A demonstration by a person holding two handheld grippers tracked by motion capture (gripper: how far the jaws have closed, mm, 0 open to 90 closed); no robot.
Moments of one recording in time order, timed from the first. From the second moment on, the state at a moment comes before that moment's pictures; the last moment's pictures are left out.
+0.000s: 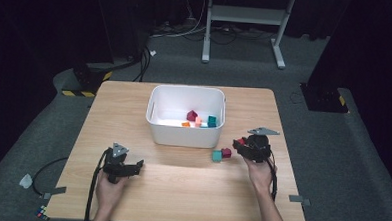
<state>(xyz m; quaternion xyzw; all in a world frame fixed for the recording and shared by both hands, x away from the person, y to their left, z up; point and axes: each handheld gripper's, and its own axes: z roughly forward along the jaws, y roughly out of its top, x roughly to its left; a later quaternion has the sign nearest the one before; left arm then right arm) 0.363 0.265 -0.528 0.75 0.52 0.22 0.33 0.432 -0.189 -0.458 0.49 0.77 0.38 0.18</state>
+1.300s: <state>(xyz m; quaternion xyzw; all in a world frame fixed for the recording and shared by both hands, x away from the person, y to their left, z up) 0.363 0.265 -0.528 0.75 0.53 0.22 0.33 0.429 -0.156 -0.356 0.41 0.78 0.43 0.18</state>
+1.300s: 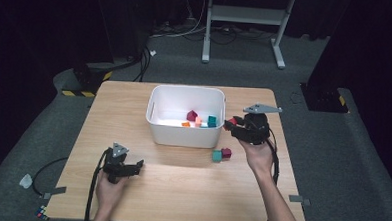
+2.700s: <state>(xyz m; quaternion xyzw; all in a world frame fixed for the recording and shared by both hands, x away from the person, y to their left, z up) 0.363 0.265 -0.528 0.75 0.53 0.22 0.33 0.494 -0.063 -0.342 0.40 0.81 0.41 0.15</state>
